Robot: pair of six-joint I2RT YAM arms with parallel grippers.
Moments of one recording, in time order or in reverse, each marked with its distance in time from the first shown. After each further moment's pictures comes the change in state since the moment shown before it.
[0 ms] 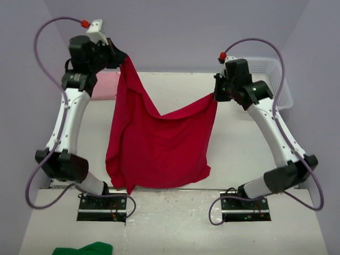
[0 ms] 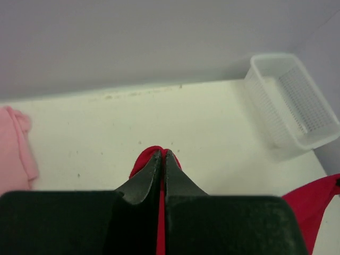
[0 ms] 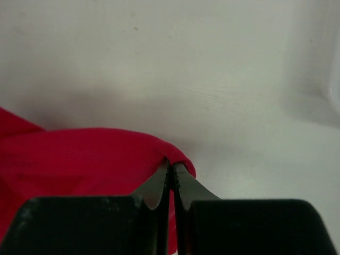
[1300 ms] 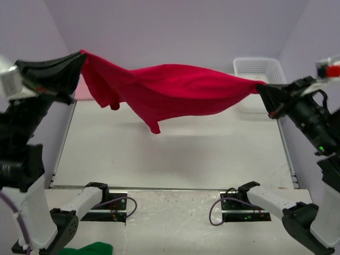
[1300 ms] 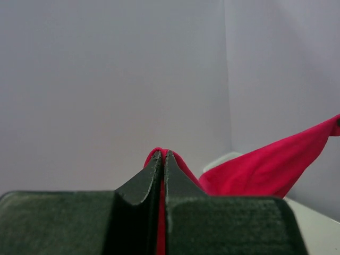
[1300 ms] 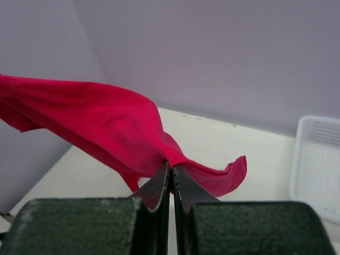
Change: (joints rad) left arm -0.026 -0.454 0.161 0.029 0.152 0.134; right arm -0.004 -0.372 0.388 -0.085 -0.097 -0.071
